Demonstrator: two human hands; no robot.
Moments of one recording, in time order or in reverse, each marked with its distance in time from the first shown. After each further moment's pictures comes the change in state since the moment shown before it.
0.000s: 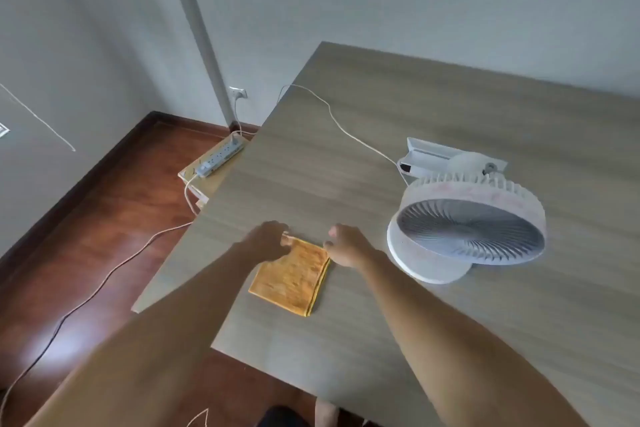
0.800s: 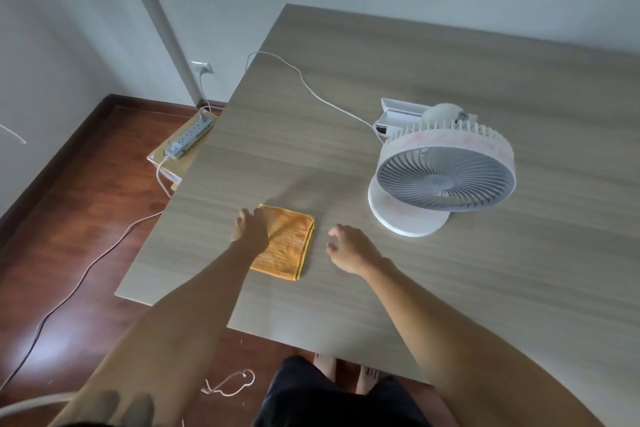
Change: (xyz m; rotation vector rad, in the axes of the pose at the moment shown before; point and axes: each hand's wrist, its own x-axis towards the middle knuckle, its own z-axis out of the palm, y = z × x) left_hand -0.012 0.009 0.054 -0.039 0.059 -0.310; right_hand -0.061 0.042 0.044 0.077 0.037 0.098
